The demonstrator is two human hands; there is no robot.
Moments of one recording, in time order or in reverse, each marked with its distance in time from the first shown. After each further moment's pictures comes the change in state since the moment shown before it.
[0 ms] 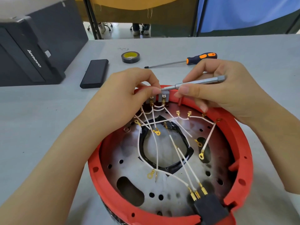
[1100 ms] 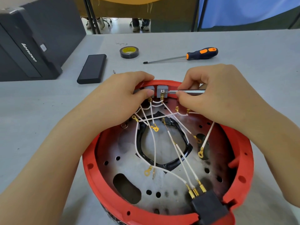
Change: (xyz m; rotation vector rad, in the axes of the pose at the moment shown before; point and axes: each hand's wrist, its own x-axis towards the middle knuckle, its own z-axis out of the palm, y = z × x) left_hand 0.003 -0.008 0.002 0.203 -0.109 -0.084; right_hand -0.006 0.001 0.016 -0.795 0.162 -0.072
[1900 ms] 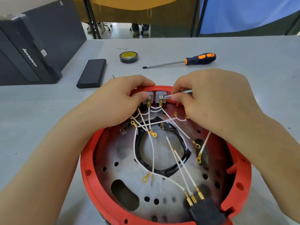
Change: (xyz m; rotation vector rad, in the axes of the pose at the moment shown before) left_hand 0.008 -0.003 -0.002 -0.092 -0.067 0.007; right_hand 0.005 -0.016 0.001 -0.420 -0.010 -0.011
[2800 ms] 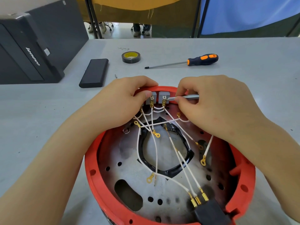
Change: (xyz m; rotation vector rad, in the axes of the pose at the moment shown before) left_hand -0.002 -0.001 0.001 -0.003 0.004 -0.028; right_hand -0.009 -0.002 0.003 0.063 0.048 0.029
